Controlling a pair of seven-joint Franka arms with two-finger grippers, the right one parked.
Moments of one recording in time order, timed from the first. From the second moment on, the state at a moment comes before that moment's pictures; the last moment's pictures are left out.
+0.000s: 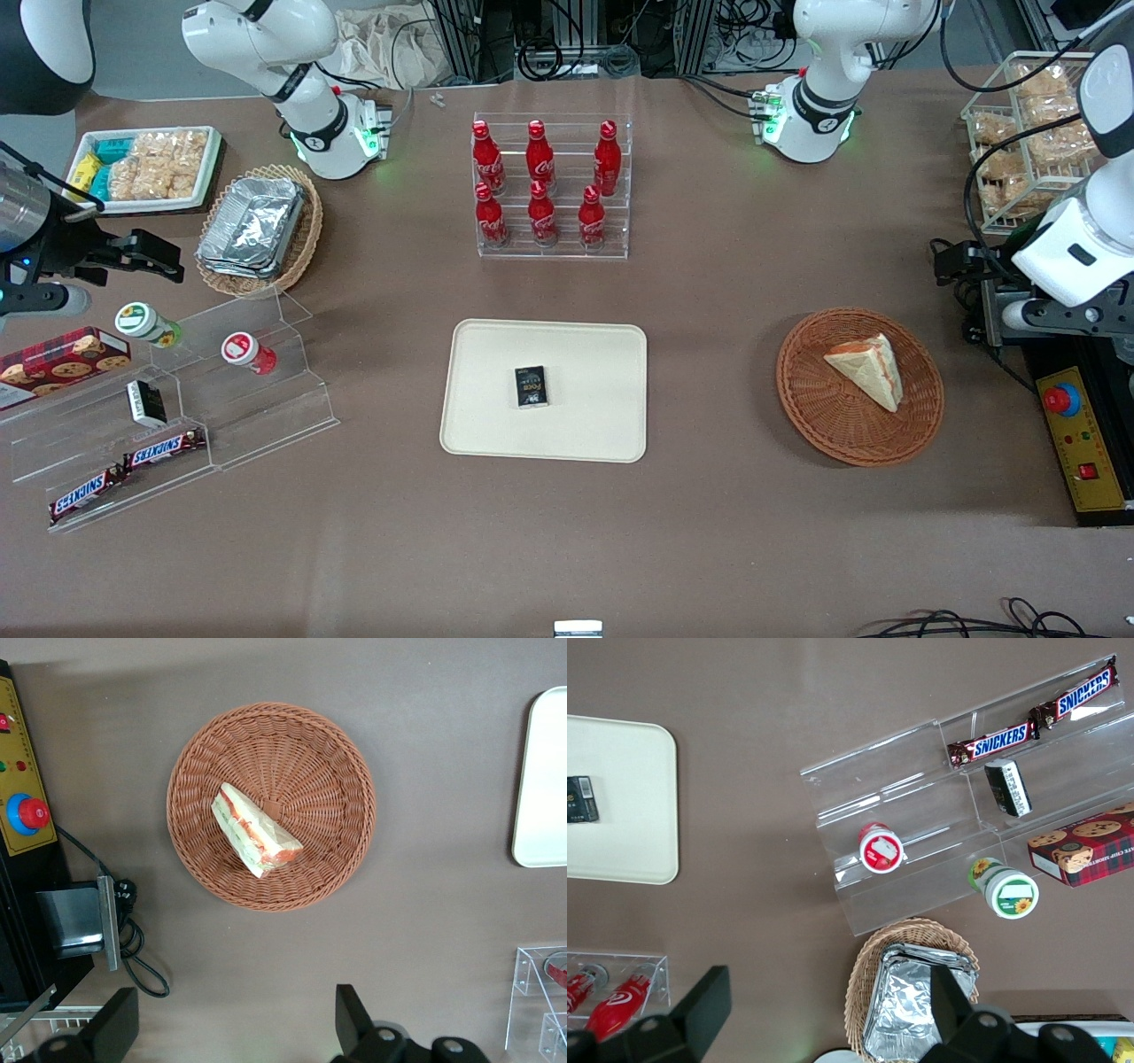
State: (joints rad) arm 0.02 0.09 -0.07 -1.58 0.02 1.58 0.06
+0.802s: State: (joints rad) arm 0.03 0.15 -0.06 -1.70 0.02 1.73 -0.29
